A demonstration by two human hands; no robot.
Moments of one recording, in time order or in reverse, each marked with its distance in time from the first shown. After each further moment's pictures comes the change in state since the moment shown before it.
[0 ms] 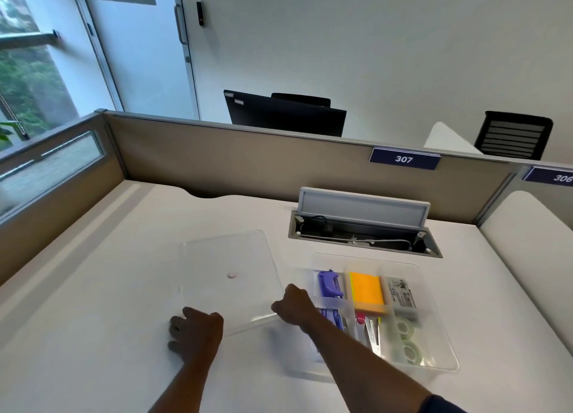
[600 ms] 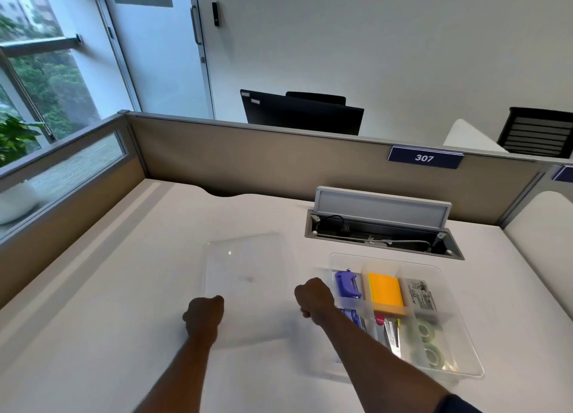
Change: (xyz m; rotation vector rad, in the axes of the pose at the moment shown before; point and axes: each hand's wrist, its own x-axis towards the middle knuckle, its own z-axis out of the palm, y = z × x) left_hand 0.040 0.003 -0.027 -0.458 -0.176 -0.176; right_hand 0.011 -0.010 0.000 0.438 0.113 0.199
